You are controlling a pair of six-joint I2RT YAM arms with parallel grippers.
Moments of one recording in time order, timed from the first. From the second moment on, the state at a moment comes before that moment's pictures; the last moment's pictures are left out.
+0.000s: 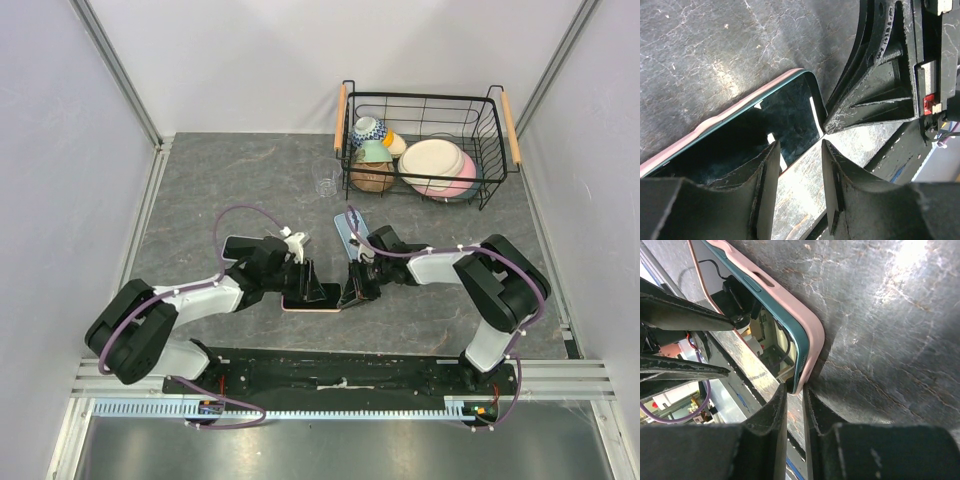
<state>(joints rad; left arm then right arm) -0.66 1.36 0.51 0.14 0.38 -0.55 0.63 1.74 0.72 0.02 -0.67 0.64</state>
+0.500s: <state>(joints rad) -0.73 1.47 0.59 0.10 0.34 -0.55 0.70 1.75 0.87 -0.24 -0.49 0.59</state>
